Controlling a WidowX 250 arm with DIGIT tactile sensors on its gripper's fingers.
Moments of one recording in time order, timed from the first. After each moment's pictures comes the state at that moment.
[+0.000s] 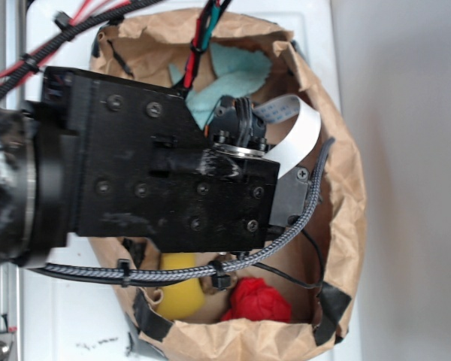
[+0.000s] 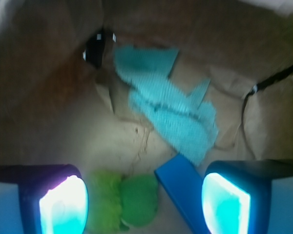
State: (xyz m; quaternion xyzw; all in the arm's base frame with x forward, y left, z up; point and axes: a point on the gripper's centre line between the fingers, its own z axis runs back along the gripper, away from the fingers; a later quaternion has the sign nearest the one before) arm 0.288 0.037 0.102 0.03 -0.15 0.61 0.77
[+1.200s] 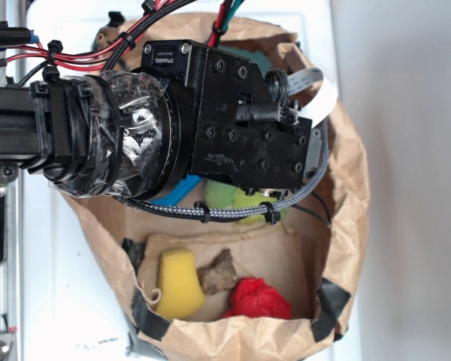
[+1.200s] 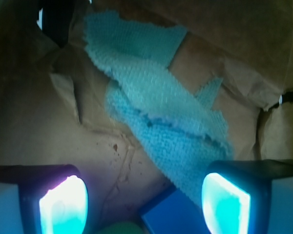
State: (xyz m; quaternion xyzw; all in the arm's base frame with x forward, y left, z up) arm 0.289 0.074 0.063 0.09 -0.11 0.61 0.78
